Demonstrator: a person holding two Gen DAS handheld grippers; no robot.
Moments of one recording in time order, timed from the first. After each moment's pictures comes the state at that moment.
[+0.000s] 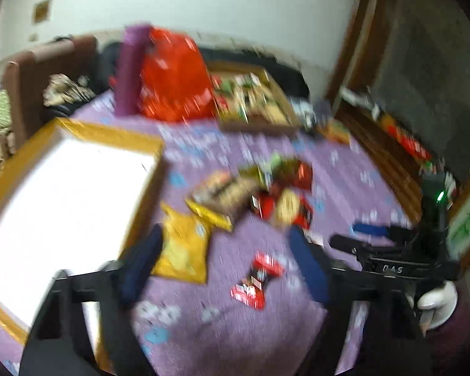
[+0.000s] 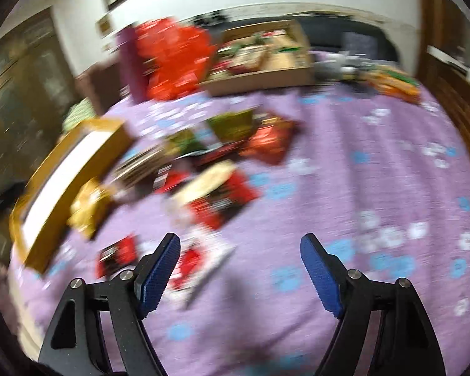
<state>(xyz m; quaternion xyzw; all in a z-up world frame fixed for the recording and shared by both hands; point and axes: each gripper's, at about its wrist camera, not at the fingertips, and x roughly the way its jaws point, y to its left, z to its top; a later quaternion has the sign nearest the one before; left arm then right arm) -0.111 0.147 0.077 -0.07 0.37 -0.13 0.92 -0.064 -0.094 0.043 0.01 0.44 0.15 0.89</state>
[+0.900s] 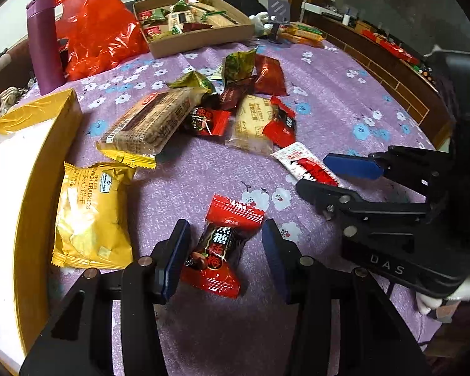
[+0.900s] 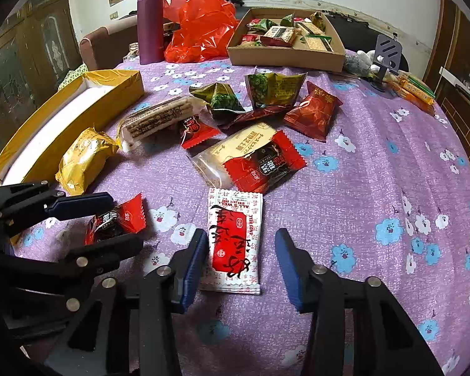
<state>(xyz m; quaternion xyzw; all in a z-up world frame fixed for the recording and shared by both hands) -0.097 0.076 0.010 0.07 0.46 -0.19 0.87 -0.074 -0.048 0.010 -0.06 0.45 0.12 0.88</state>
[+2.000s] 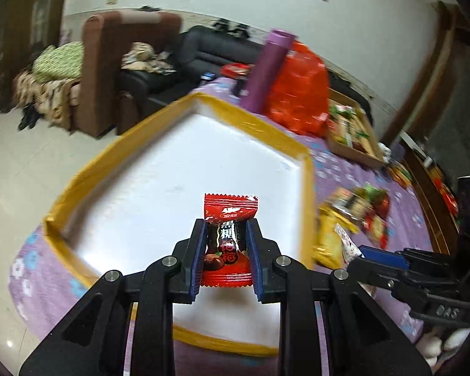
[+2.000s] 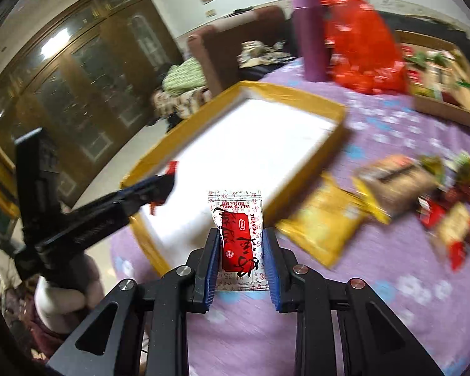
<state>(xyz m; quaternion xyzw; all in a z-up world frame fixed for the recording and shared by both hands) -0.147 0.330 0.063 -0.17 0.36 0.02 0.92 -0.090 0.131 0.077 0.00 0.46 0.37 0.81</state>
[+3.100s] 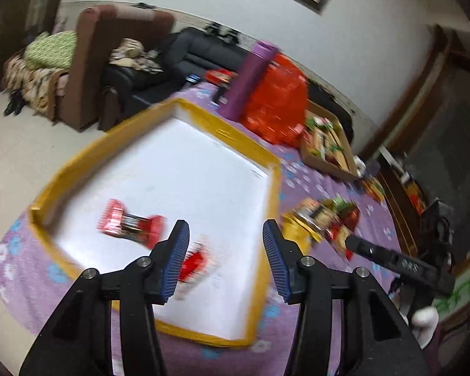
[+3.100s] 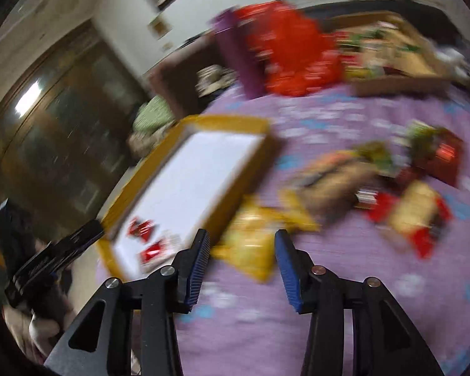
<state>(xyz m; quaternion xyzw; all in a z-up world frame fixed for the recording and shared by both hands) -0.157 0.303 0.083 -0.21 0.35 -0.04 0.91 -0.045 0.033 0.067 0.11 0.45 0.27 0.84</state>
